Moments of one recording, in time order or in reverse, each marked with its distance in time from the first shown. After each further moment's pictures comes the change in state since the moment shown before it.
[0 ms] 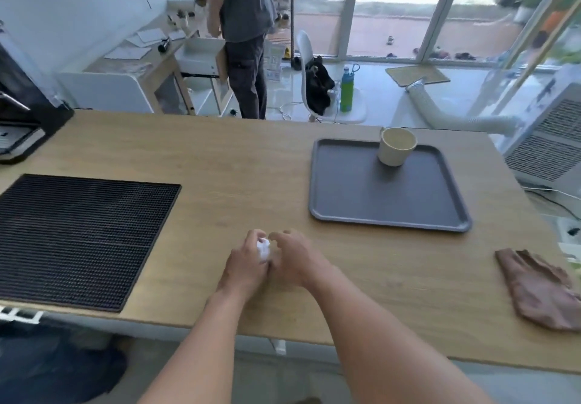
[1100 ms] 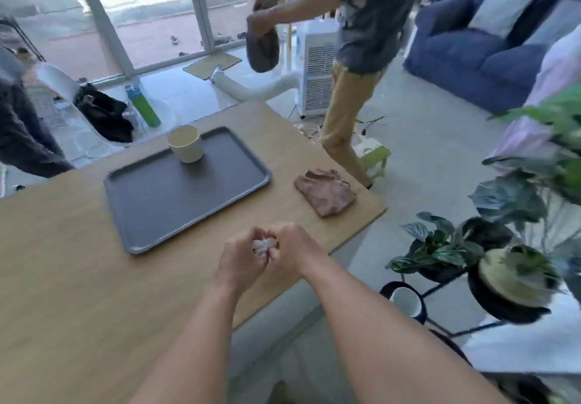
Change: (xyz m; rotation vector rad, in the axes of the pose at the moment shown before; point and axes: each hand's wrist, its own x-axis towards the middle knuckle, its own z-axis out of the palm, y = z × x) left_hand -0.054 0.197 0.152 -0.034 -0.433 0.585; right_hand -0.190 0.165 -0.089 0.184 0.474 0.464
